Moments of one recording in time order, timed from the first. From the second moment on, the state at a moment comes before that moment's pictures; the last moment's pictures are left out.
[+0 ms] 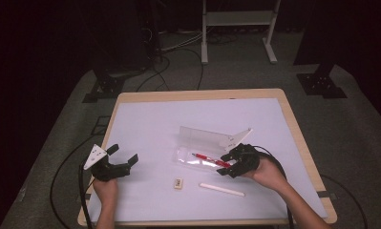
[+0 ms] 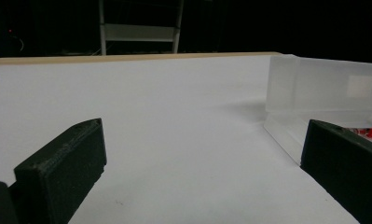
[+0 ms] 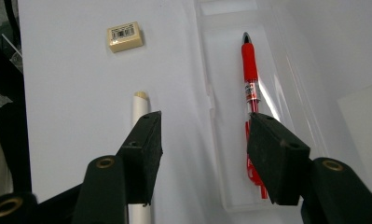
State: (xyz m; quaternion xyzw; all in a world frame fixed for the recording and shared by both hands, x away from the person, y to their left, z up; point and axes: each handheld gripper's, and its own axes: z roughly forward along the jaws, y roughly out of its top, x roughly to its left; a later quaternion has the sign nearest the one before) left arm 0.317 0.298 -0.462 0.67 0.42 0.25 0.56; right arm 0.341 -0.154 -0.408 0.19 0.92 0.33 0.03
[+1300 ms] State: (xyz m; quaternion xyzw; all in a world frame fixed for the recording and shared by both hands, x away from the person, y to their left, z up) left arm 0.317 0.299 -0.462 0.67 0.42 0.25 0.56; right arm 0.304 -0.155 -0.424 0.17 0.93 0.33 0.01
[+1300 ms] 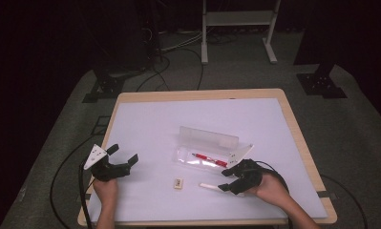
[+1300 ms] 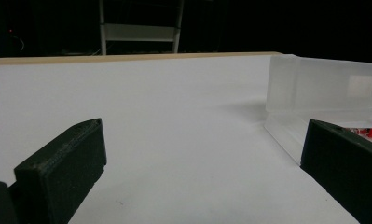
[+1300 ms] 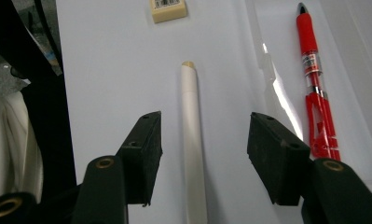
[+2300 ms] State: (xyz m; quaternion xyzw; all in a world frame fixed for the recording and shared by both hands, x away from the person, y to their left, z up) left arm 0.317 0.299 -0.462 0.67 0.42 0.25 0.56; right arm 0.296 -0.150 -0.452 0.16 0.94 0.28 0.02
